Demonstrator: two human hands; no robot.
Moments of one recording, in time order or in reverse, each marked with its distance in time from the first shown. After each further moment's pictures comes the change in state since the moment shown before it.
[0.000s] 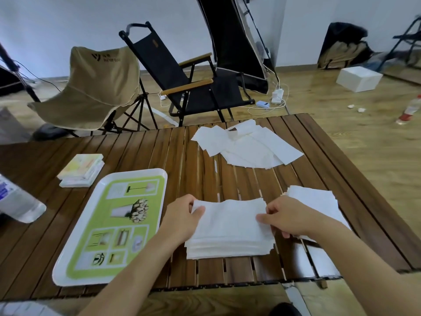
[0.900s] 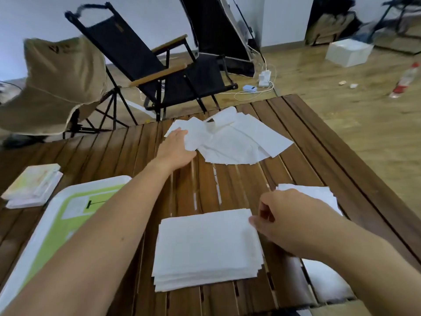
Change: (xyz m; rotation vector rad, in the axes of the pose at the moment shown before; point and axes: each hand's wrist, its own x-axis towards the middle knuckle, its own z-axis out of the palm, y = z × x) left_hand 0.217 0.050 0.029 0.315 0.011 0.222; right_hand -0.016 0.002 -0.023 -0.303 0.201 -0.074
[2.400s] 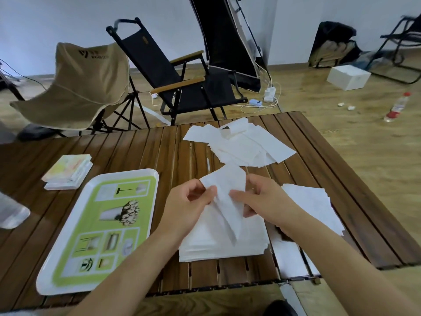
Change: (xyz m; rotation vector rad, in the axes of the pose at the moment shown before) left_hand -0.227 0.030 -0.046 -0.887 0.037 -0.098; right_hand 0.011 -0.045 0.019 0.891 0.050 -0.089
